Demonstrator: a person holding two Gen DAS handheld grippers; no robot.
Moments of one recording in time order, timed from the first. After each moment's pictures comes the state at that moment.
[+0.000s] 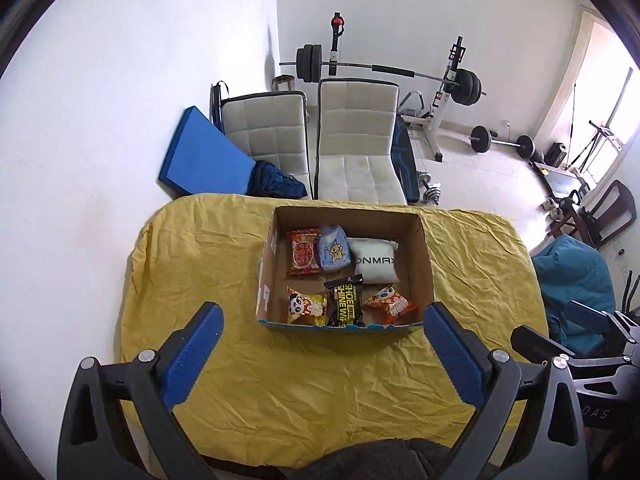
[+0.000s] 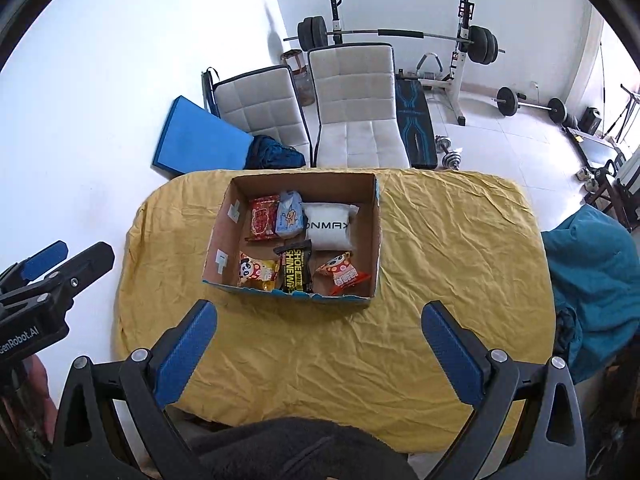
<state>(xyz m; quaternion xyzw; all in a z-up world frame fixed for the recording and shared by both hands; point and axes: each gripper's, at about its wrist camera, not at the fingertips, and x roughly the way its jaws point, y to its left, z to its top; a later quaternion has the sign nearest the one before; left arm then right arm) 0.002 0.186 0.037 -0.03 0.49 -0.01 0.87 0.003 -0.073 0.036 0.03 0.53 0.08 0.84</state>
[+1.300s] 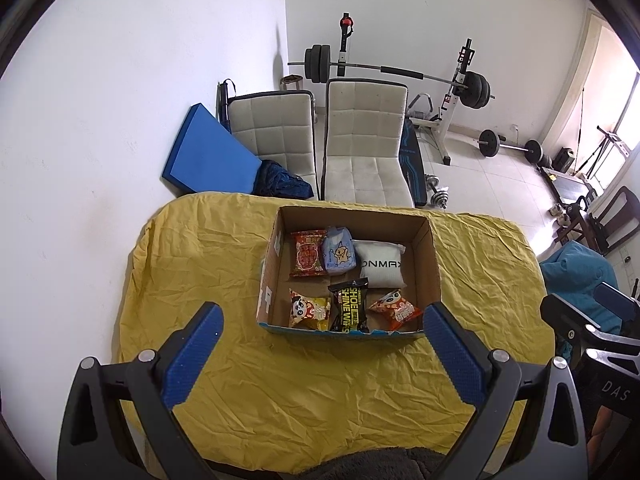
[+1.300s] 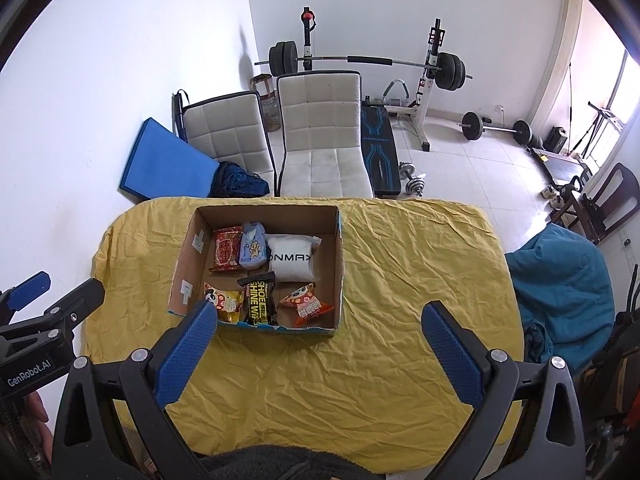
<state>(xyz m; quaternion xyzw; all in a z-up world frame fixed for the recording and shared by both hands) 0.008 0.184 0.027 -0.04 0.48 0.01 0.88 0.017 -0.074 0.046 -0.01 0.49 0.02 0.87</state>
